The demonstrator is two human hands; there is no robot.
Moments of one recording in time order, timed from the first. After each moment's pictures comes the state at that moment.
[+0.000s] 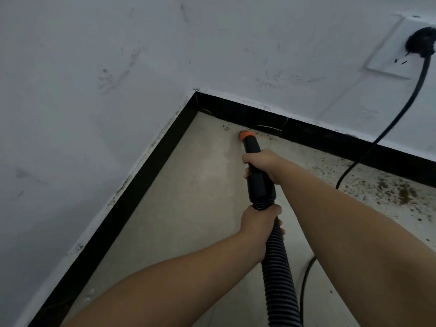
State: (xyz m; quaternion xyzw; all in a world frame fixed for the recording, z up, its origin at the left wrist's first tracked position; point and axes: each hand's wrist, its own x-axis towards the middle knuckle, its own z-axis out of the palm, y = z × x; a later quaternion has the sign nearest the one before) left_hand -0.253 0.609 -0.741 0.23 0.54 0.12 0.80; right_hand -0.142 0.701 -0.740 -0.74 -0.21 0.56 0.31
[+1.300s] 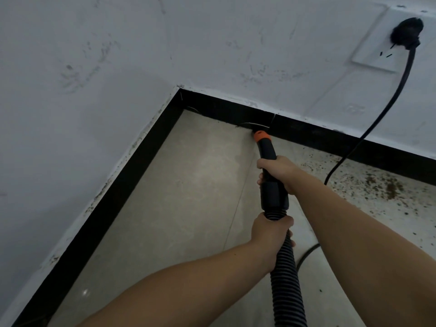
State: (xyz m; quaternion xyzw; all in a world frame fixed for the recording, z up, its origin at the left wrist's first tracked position) left_hand -0.214 0.582 -0.759 0.27 0.53 0.07 0.80; right_hand -0.093 0.661 -0.756 -0.76 -0.17 0.52 0.35
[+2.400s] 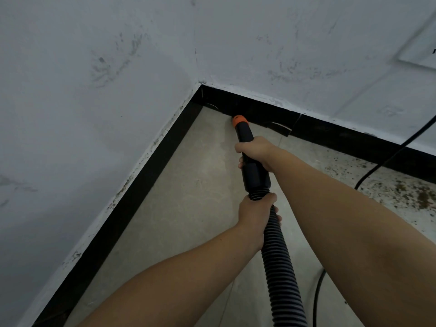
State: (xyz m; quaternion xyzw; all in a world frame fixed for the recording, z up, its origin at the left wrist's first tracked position) left_hand -0.250 0.646 -0.767 0.21 0.54 0.17 0.80; right_hand -0.152 0.749 -0.756 -0.74 -0.25 0.55 0.30
